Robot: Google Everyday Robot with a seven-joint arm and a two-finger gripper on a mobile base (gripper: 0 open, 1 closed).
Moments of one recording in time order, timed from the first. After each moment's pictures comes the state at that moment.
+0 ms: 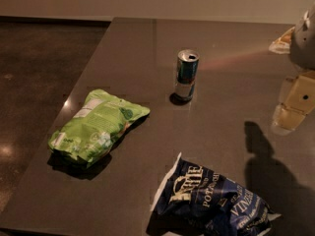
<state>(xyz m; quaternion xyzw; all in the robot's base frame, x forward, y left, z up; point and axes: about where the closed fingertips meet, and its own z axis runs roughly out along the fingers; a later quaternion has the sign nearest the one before) 0.438 -0.217 0.976 -0.60 0.78 -0.03 0.16</state>
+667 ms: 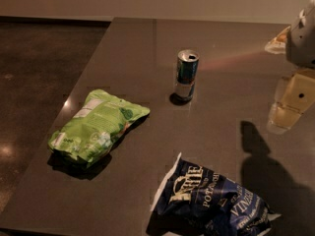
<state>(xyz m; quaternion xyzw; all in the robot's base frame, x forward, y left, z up) 0.439 -0.208 0.977 -0.61 0.78 -0.02 0.16</state>
